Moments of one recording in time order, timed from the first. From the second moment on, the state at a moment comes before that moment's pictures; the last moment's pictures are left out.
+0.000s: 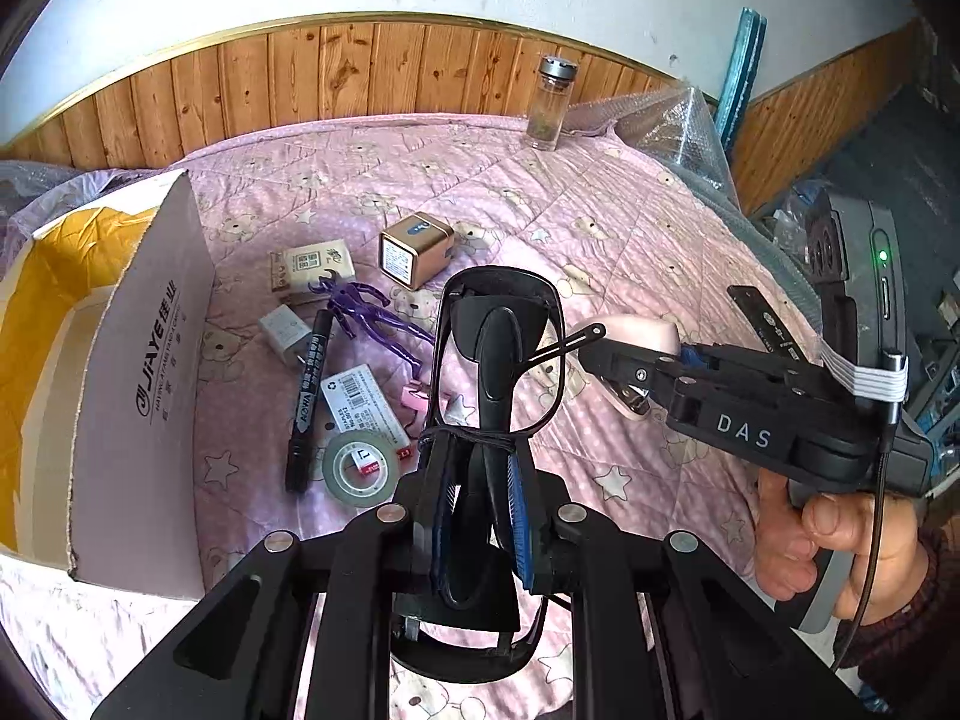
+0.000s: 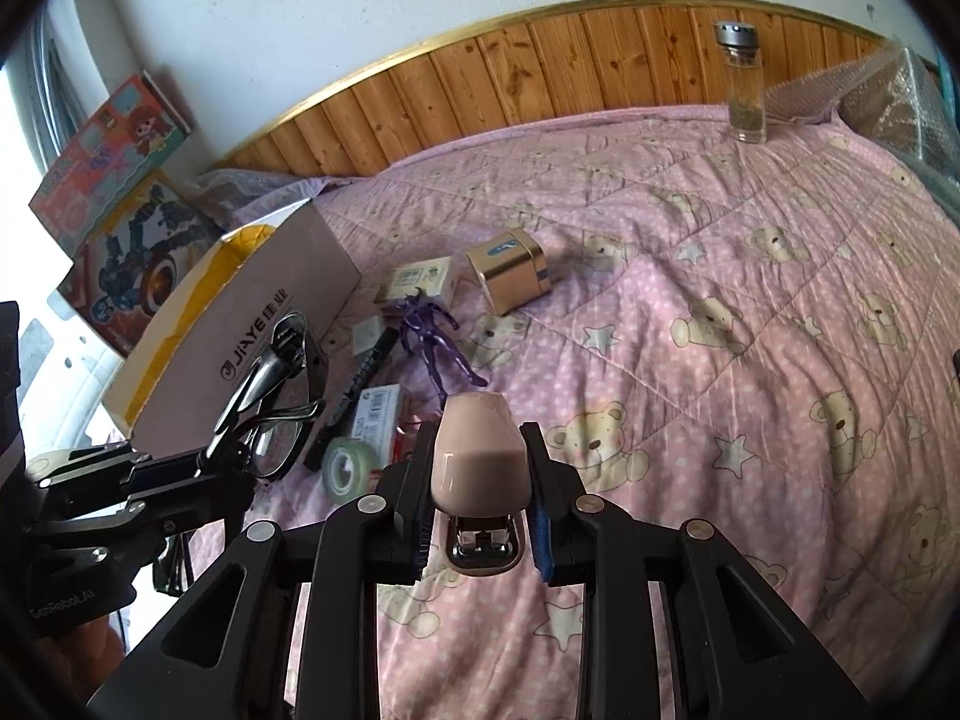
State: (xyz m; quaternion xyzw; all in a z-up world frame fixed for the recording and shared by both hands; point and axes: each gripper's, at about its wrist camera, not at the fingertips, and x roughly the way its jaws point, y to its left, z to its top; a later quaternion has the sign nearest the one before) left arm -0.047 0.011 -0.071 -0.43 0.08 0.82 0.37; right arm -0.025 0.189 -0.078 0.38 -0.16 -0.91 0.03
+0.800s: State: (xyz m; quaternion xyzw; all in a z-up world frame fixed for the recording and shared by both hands) left arm -0.093 -0.089 -0.010 -0.38 -0.02 0.87 0.32; right arm -0.071 0.061 0.013 0.35 -0.07 -0.92 0.15
